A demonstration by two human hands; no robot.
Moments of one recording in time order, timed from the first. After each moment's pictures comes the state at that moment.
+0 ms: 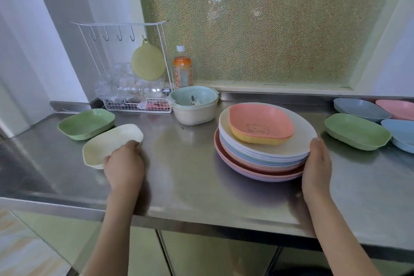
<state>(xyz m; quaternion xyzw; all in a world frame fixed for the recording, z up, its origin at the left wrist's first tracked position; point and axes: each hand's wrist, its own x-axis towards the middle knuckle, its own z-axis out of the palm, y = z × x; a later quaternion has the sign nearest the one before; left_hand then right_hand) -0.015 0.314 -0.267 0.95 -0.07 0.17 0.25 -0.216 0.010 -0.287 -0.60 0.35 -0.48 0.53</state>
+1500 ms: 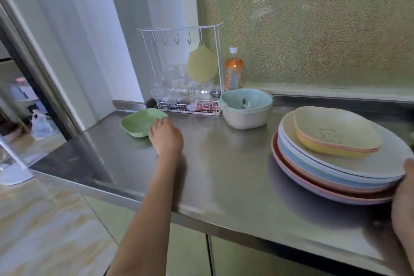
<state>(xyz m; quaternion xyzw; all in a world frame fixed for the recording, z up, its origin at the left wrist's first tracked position) 0.089 0.323 -0.260 0.94 -0.04 0.20 0.28 -0.209 -0.131 -0.427 -0.56 0.45 -0.43 0.55</state>
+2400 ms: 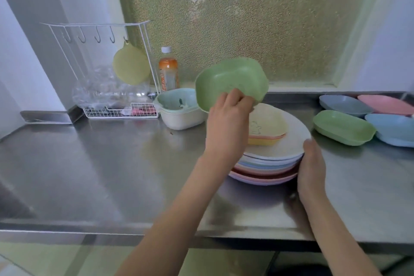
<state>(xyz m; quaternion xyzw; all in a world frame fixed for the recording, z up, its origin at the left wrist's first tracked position) -0.103 0.151 -0.178 0.73 -0.47 0.33 0.37 -0.214 0.015 -0.286 -0.59 0.37 -0.49 0.52</state>
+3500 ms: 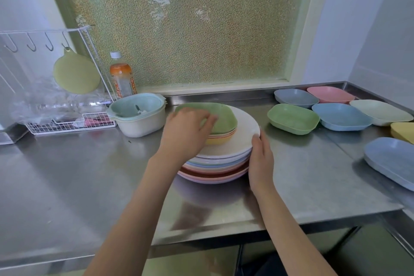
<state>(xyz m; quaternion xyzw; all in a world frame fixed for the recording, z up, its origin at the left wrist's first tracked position) -0.101 0.132 -0.184 0.79 -0.51 0.15 0.29 -0.218 0.019 -0.281 -0.59 0.33 -0.49 0.55</state>
